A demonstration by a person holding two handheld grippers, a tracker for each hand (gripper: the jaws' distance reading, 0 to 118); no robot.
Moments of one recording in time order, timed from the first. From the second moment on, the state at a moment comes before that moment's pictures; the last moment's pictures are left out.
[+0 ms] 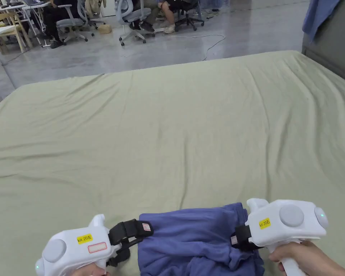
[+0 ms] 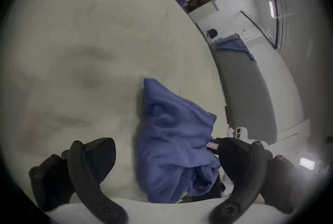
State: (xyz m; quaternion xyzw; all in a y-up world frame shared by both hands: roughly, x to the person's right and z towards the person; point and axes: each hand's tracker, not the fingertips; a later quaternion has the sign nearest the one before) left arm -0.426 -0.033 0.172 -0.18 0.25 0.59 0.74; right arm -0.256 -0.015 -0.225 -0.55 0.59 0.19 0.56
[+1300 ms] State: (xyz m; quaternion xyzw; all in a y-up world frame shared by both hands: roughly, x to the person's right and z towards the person) left arm -0.524 0.059 0.426 -0.23 0.38 0.42 0.79; right arm -0.369 0.090 0.112 -0.16 0.71 0.15 0.67
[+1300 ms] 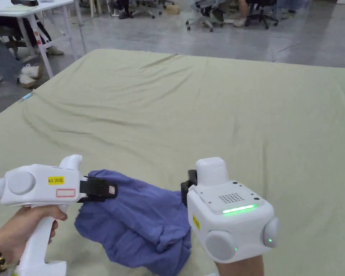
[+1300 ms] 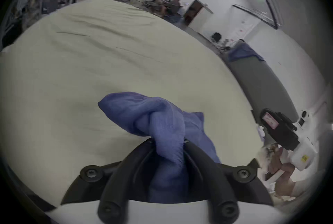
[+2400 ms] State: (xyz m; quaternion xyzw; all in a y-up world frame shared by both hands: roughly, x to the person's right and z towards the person) left arm -0.342 0.201 0.241 -0.03 0.47 0.08 0.88; right arm -0.248 0.197 -0.025 -0.06 0.67 0.03 0.74
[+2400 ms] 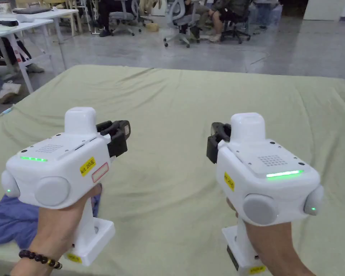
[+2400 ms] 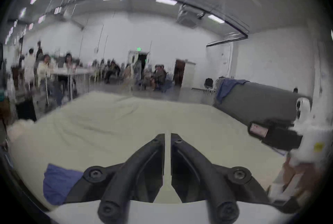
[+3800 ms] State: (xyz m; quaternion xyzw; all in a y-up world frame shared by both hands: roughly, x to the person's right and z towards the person) left arm -0.280 0.110 0.134 -0.04 0.53 0.00 0.85; right arm -0.121 0.105 -0.191 0.00 0.51 0.09 0.85
